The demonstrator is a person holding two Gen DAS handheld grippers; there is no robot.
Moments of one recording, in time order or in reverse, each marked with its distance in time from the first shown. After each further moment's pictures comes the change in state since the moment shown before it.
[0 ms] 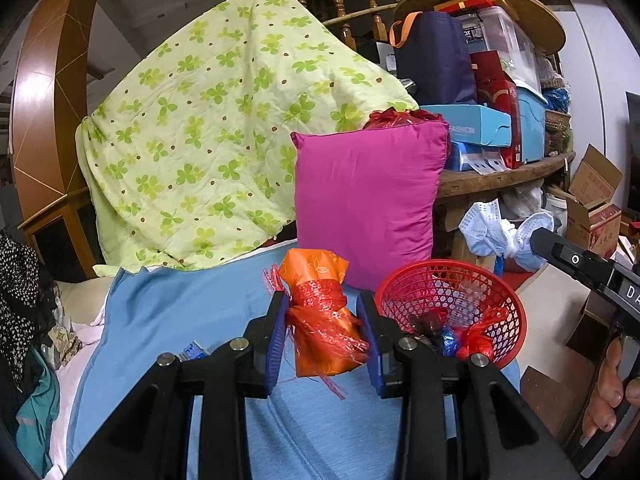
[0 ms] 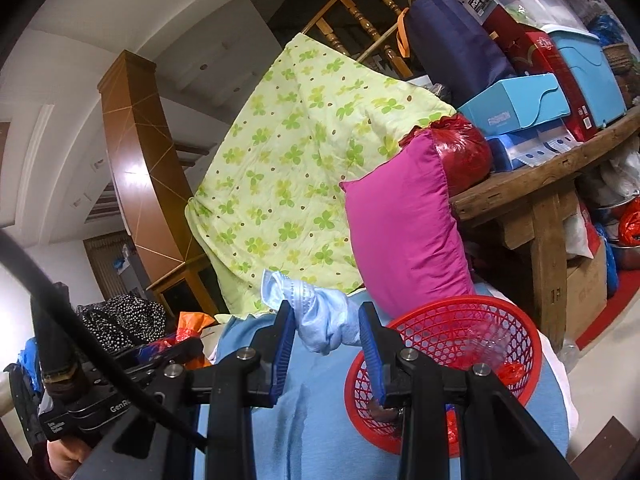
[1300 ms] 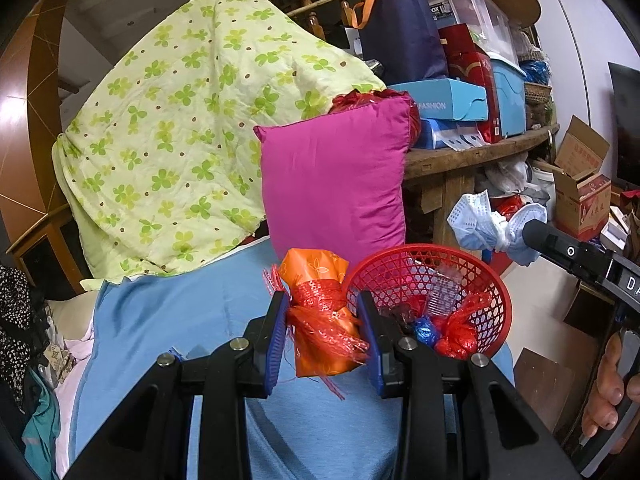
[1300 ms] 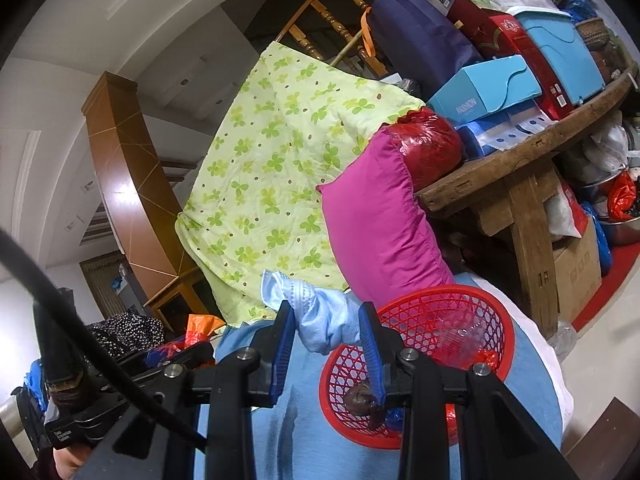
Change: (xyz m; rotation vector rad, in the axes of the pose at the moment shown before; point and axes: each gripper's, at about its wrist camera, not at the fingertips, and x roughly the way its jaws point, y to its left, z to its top) left arm 0.018 -0.047 -0.001 0.089 0.040 -0.039; right arm -0.022 -0.034 -0.013 0.087 -0.014 -0.029
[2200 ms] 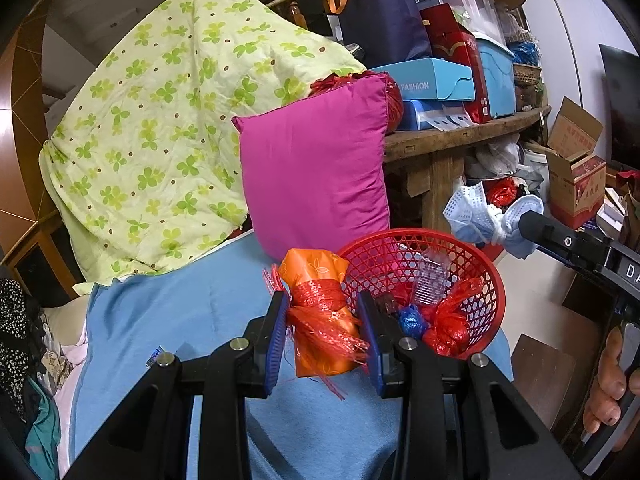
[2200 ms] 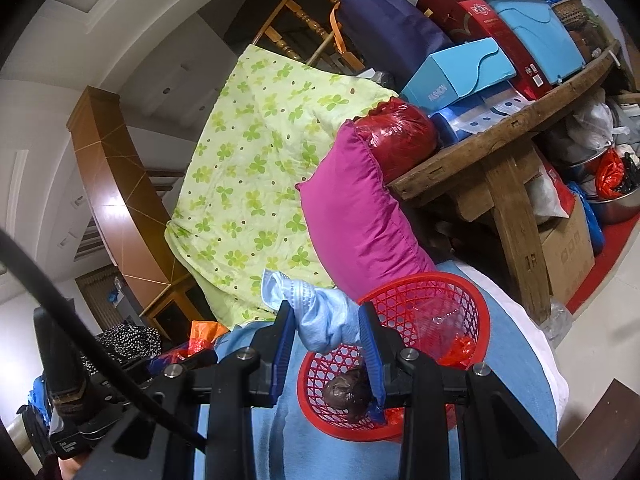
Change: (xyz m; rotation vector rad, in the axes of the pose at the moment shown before) left arm 0.016 -0.023 -0.004 0.047 0.039 -0.020; right arm -0.002 -0.029 -0.004 0.069 0.008 -0.027
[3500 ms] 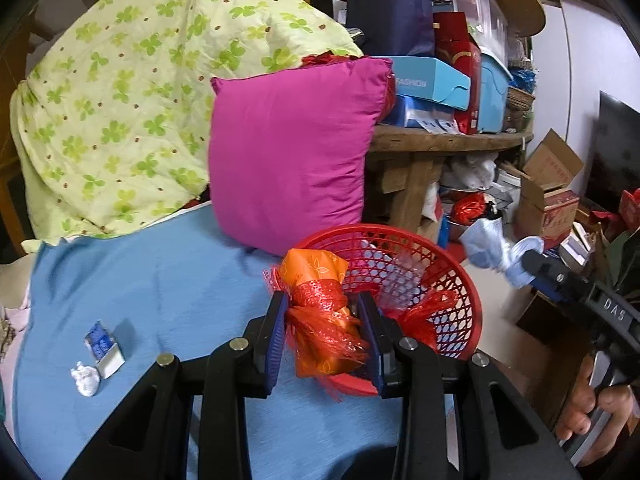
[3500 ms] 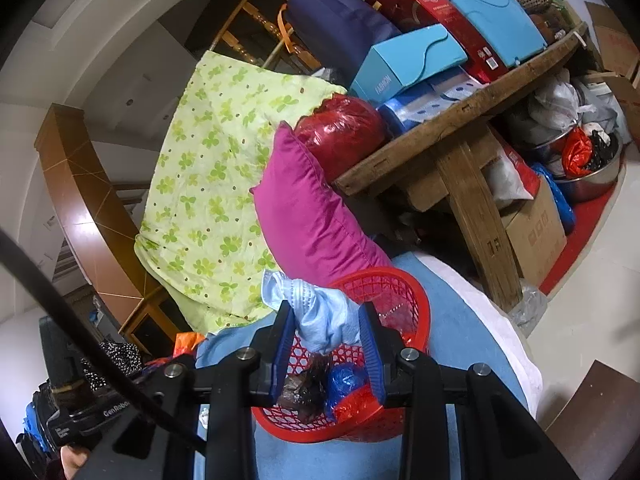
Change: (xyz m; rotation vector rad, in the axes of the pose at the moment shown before) left arm 0.045 0.013 0.000 -0.149 0.060 -0.200; right arm 0.006 -0.049 0.004 0.082 0.021 -0.096
